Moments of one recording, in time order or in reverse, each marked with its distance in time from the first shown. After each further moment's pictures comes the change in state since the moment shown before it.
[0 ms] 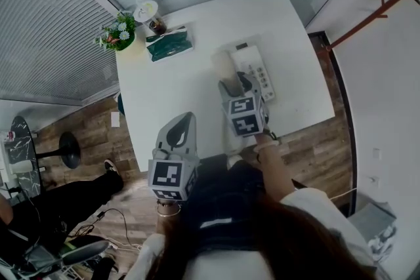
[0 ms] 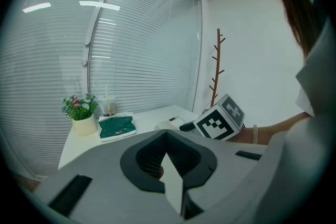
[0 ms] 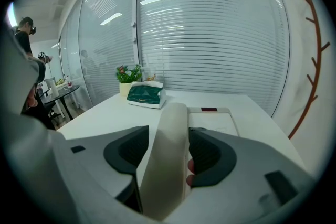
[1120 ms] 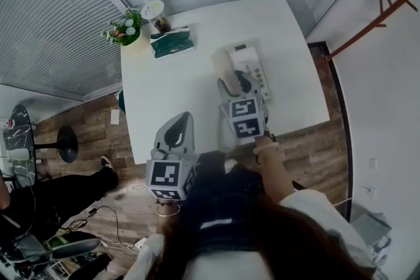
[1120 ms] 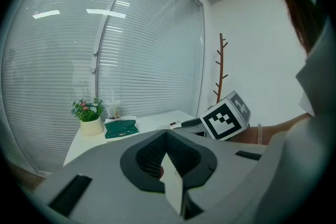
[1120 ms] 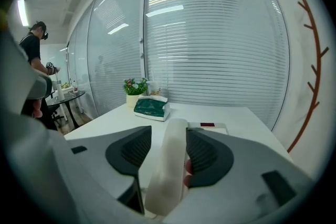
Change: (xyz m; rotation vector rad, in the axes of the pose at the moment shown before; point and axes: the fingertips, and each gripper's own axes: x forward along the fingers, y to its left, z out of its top) left arm -0.025 -0.016 0.006 -0.022 -0.059 0.075; right arm -0.038 0.004 0.028 -0.026 -0.114 0.038
